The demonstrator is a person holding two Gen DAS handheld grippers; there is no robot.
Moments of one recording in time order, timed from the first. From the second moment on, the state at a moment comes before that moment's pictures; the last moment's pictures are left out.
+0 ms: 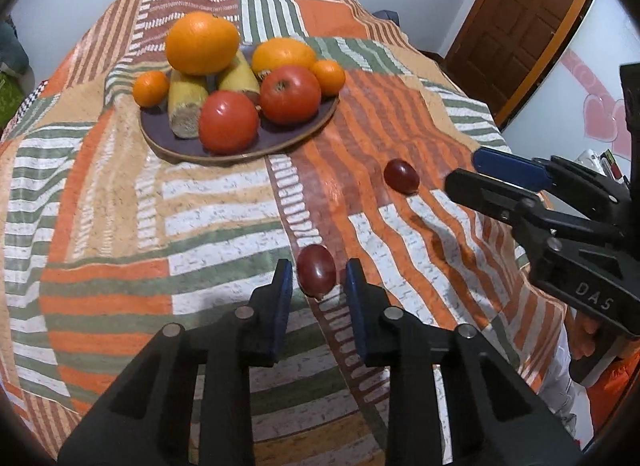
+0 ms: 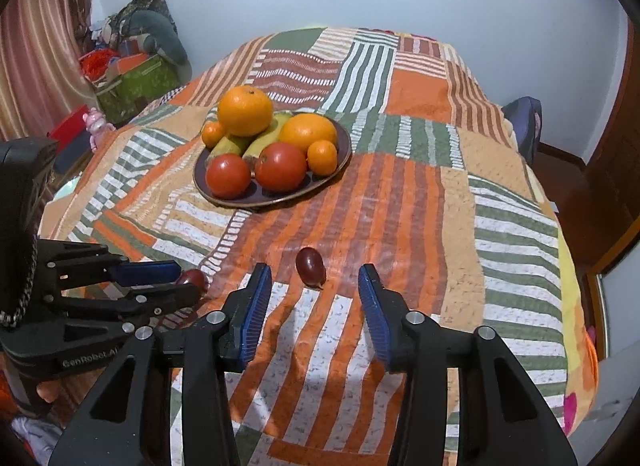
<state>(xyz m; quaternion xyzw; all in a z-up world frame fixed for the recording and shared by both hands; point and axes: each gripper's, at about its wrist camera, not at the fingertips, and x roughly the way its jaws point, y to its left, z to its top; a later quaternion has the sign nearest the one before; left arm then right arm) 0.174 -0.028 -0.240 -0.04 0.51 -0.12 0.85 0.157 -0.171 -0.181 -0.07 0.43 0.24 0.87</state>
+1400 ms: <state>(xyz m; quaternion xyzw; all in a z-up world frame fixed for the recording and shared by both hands) 0.231 0.033 -0.191 -0.06 0.44 -0.06 0.89 0.204 -0.114 -0.172 -0.09 0.41 0.29 0.86</state>
